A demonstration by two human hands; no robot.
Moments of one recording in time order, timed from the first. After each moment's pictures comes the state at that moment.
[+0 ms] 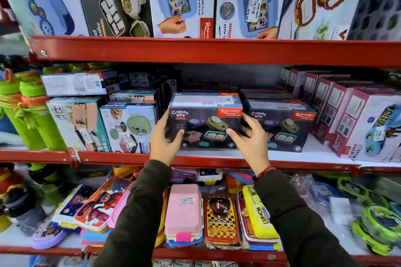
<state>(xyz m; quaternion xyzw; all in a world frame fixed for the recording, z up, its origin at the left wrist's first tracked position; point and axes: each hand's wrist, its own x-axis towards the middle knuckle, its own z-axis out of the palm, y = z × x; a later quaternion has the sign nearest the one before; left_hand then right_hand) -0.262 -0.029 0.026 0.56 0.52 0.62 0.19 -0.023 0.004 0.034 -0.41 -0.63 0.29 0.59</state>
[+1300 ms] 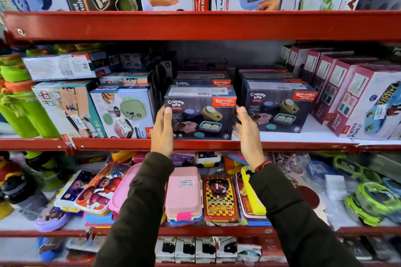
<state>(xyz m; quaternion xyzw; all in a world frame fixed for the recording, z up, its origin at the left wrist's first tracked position) -0.252 -0.035 0.011 0.45 0.52 0.65 0.31 -0.037 -0.016 0.020 -0.44 -0.53 0.46 0.56</state>
